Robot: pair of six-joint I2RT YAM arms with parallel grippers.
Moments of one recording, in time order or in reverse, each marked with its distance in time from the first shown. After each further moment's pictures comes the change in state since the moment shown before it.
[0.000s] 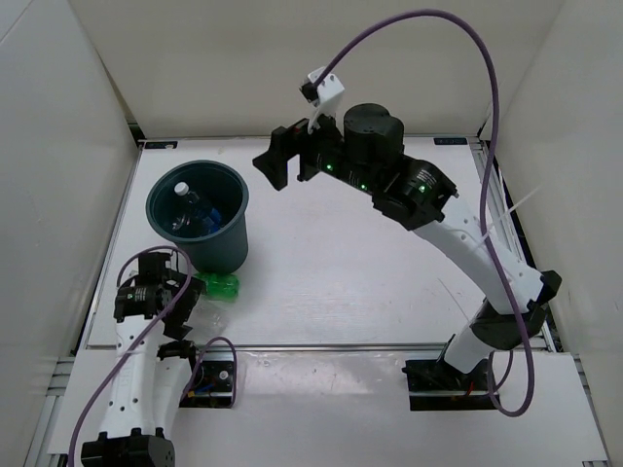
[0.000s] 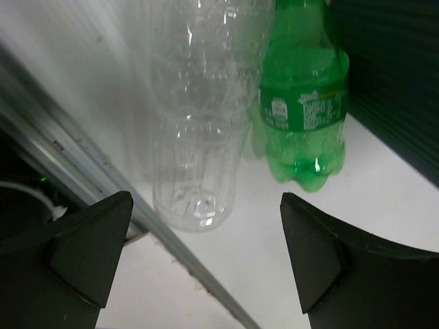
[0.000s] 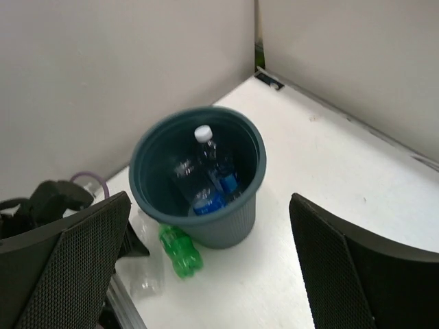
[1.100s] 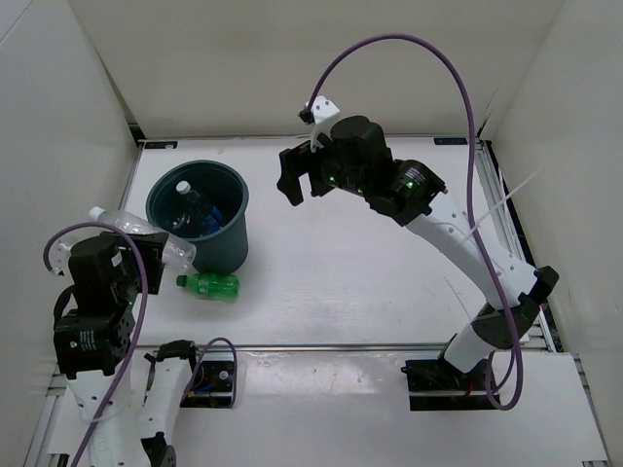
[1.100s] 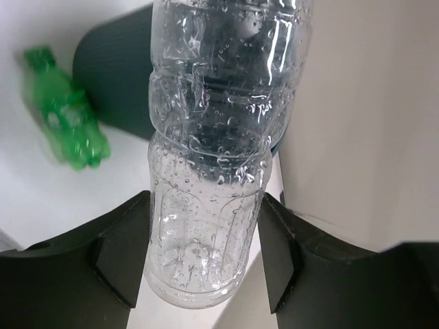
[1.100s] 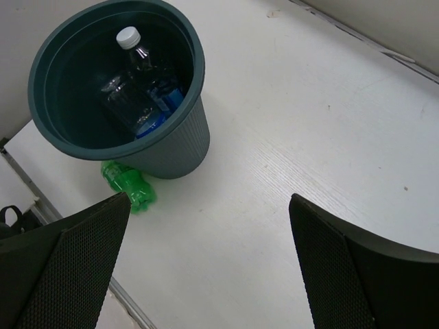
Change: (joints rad) left arm 0.000 -0.033 0.652 -0.064 -0.025 -0.174; right arm -0.073 -0.023 -0.156 -0.170 0.019 -0.027
